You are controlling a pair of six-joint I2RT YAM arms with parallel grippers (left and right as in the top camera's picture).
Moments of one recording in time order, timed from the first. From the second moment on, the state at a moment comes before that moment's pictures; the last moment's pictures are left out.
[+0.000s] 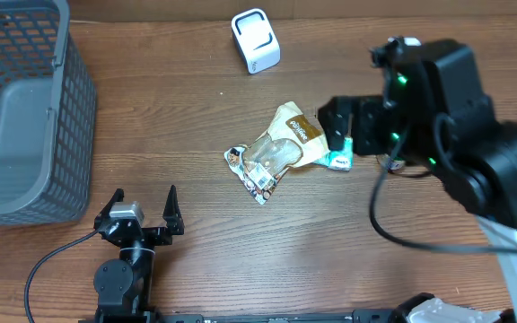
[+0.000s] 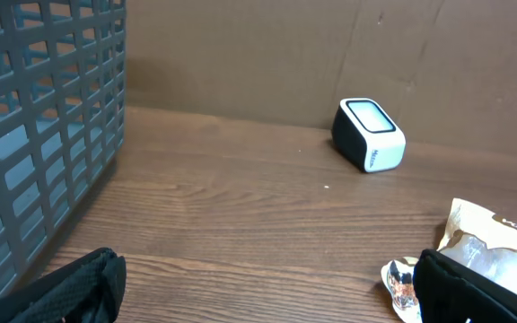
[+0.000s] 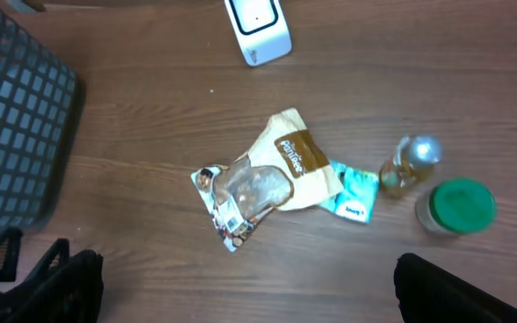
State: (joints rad) left arm -0.03 0.02 0.01 -0.08 -0.03 -0.15; right arm 0.49 1.42 2.01 -1.43 0.04 0.40
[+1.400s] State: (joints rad) left arm -0.03 0.02 0.01 -0.08 -0.02 -0.15; right arm 0.19 0.54 0.73 -0.90 0.04 0.46
